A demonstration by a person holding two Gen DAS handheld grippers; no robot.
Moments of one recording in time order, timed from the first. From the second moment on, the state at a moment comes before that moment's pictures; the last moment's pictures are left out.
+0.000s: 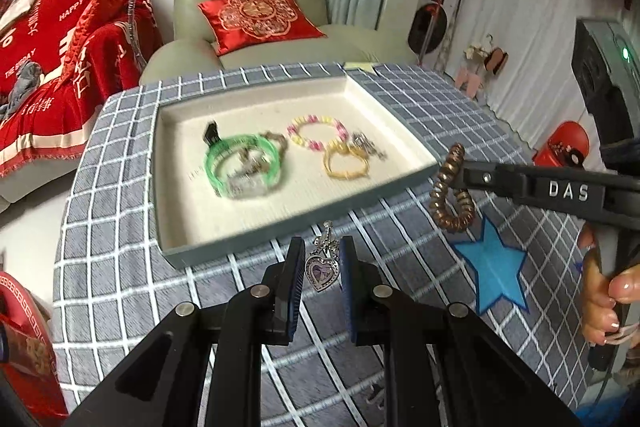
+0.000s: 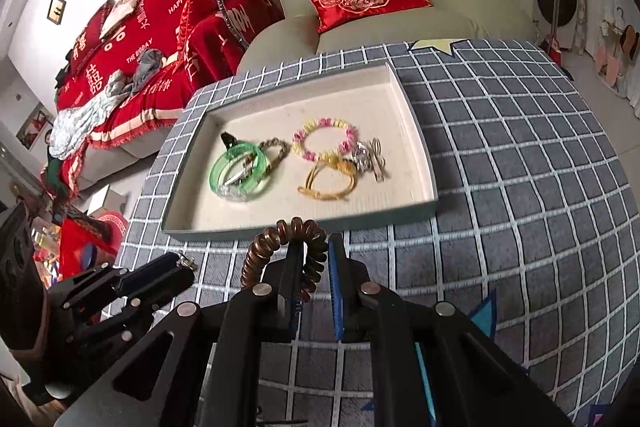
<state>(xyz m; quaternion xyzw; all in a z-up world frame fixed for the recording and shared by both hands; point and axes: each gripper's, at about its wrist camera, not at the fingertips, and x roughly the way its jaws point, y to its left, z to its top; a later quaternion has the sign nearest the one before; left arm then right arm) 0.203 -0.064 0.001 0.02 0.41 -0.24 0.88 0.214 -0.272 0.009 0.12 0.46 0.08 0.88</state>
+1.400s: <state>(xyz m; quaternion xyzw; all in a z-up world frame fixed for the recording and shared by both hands) 0.298 -0.073 -0.038 0.08 0.43 -0.13 0.89 0.311 -0.269 -0.044 0.10 0.48 0.04 0.87</state>
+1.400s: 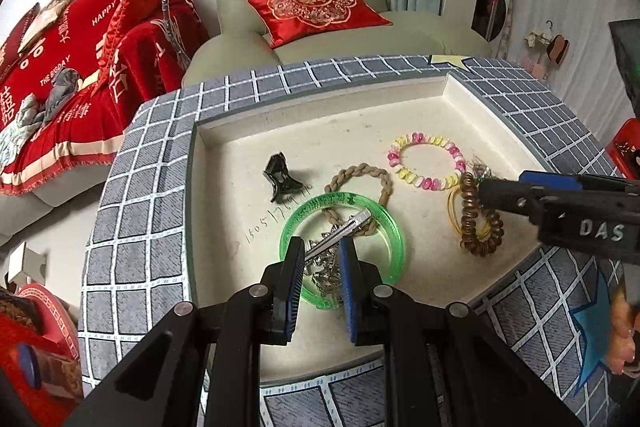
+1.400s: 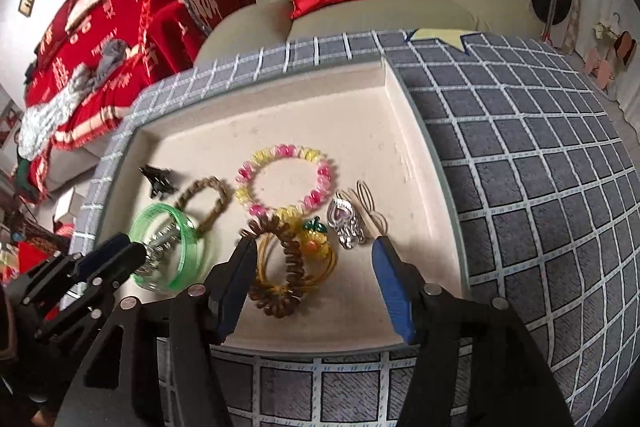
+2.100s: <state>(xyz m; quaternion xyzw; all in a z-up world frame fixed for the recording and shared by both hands) 0.281 -0.043 -0.008 0.02 0.39 -0.09 0.92 0.272 -0.289 -0.017 0.13 0.45 0.01 0.89</state>
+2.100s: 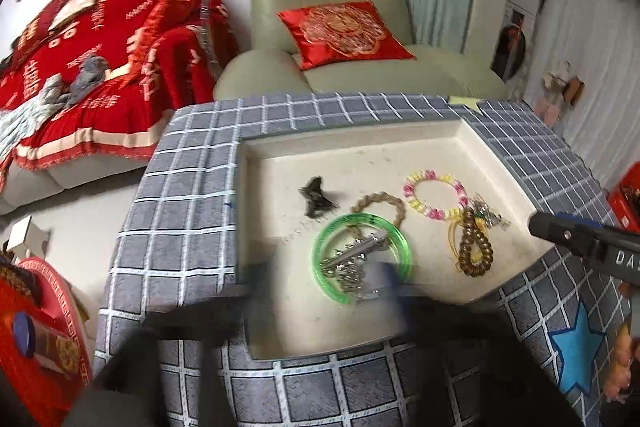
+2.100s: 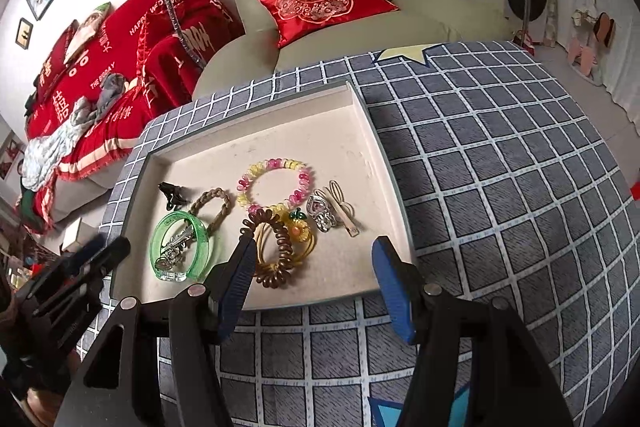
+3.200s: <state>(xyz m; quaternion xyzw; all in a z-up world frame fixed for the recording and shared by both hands) 0.187 -0.027 -0.014 0.02 0.37 -0.02 0.93 0.183 -0.248 -0.010 0.05 0.37 0.01 0.93</state>
